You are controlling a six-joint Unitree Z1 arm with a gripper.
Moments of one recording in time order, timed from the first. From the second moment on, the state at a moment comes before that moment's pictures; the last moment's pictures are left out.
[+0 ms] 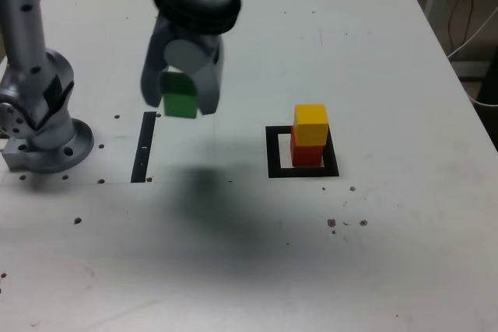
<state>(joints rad) -0.21 1.80 -1.44 1.57 0.03 -0.16</state>
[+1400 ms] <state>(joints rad) -0.14 2.03 -1.82 1.51 0.07 -0.16</state>
